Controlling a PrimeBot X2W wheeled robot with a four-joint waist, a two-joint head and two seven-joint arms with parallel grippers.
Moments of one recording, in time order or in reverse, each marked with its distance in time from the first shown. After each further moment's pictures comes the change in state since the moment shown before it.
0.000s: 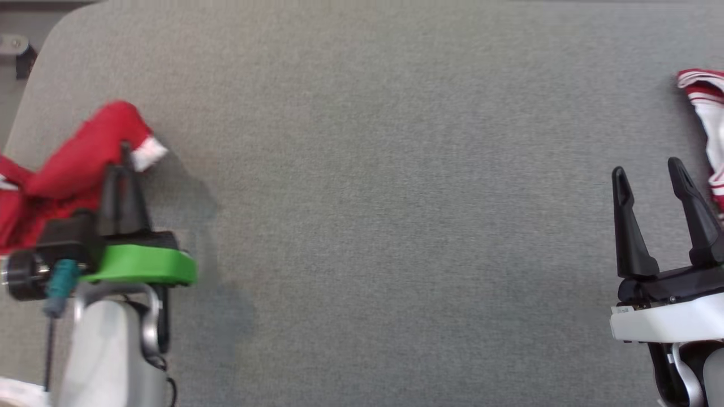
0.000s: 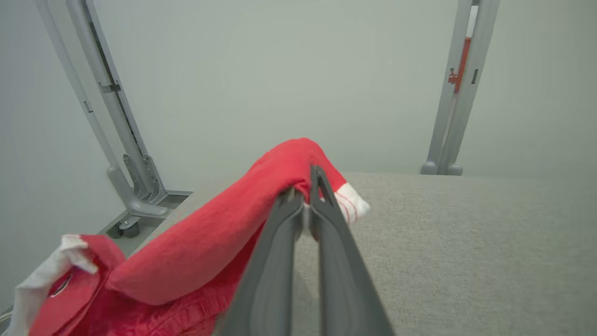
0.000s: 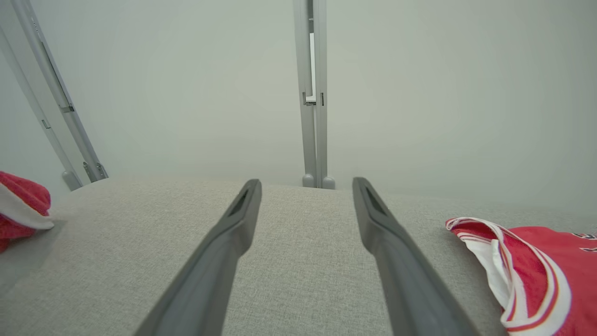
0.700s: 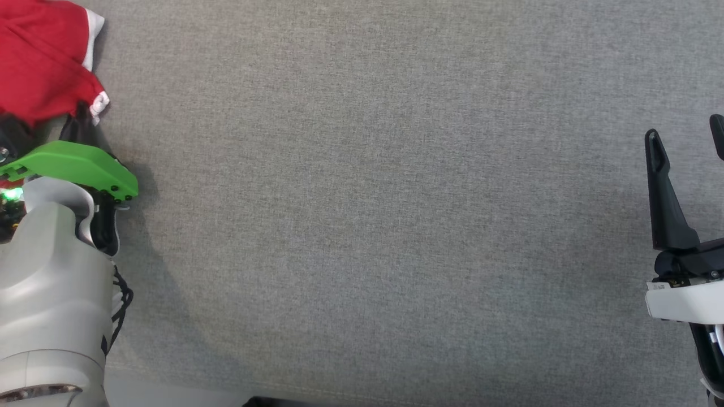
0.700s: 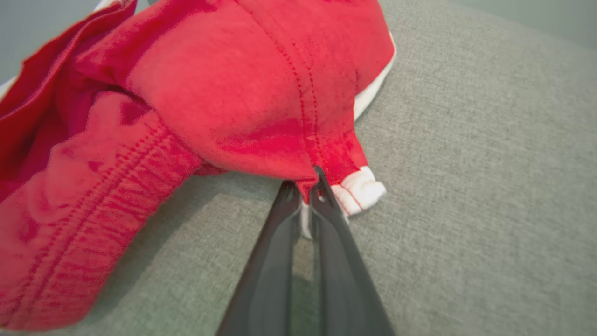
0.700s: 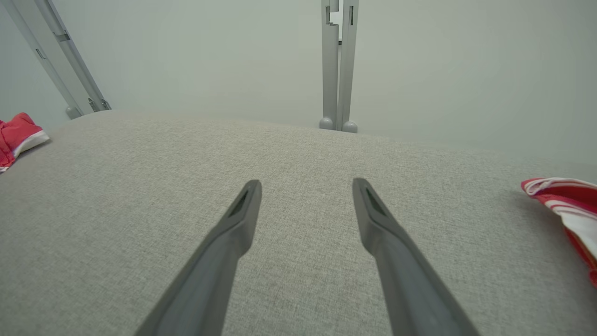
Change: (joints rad) left arm -0.590 0.085 0.014 0.951 -0.256 -0.114 -0.013; right arm -0.046 -0.093 -0.032 -0.138 0.000 0.000 0.128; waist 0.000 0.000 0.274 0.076
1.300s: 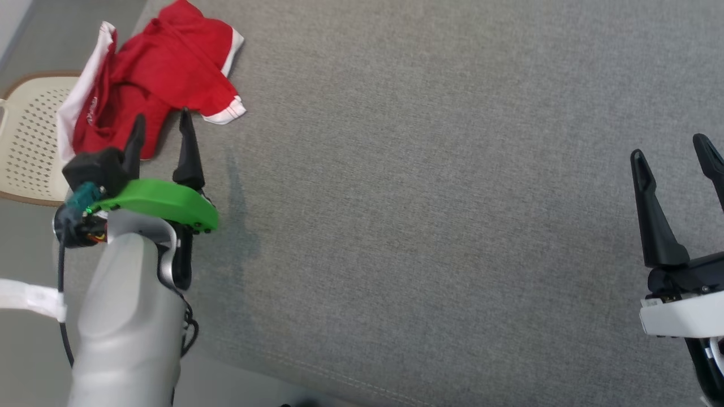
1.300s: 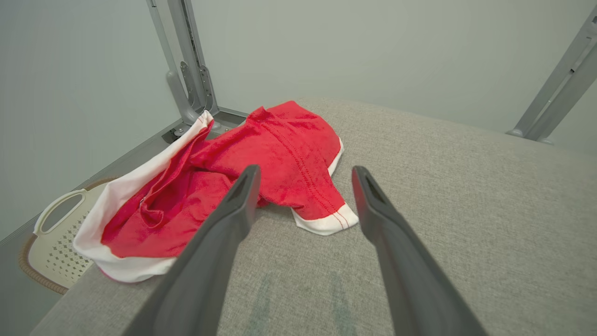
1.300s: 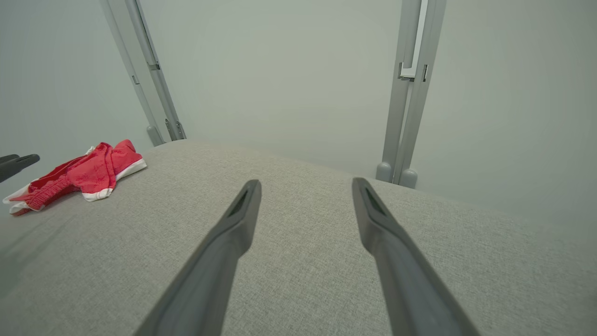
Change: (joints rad) left arm 0.306 -0.140 -0.057 -0.506 0.123 0.043 -0.007; right arm 0.050 0.003 0.017 -0.033 -0.008 0.000 0.048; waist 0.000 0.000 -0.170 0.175
